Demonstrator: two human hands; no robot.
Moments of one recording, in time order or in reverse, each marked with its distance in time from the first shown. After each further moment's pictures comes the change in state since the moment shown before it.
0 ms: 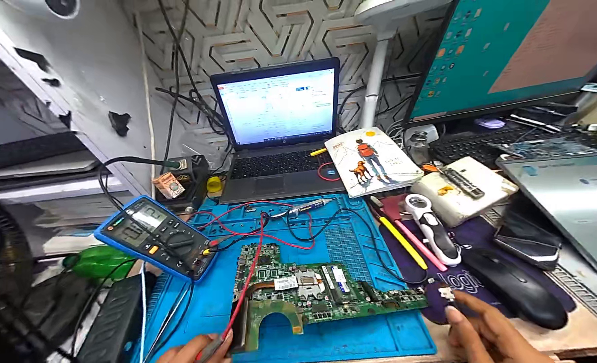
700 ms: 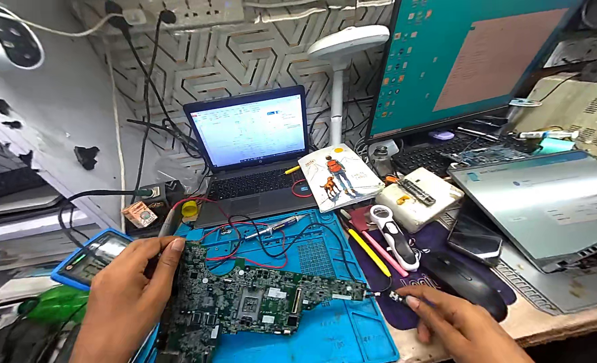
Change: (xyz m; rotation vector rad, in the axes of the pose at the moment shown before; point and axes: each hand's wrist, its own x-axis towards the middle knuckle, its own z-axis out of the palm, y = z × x) left_hand 0.160 -0.043 0.004 0.042 -0.146 -0.338; right_hand 0.048 0.024 -0.033 0.009 -0.365 0.123
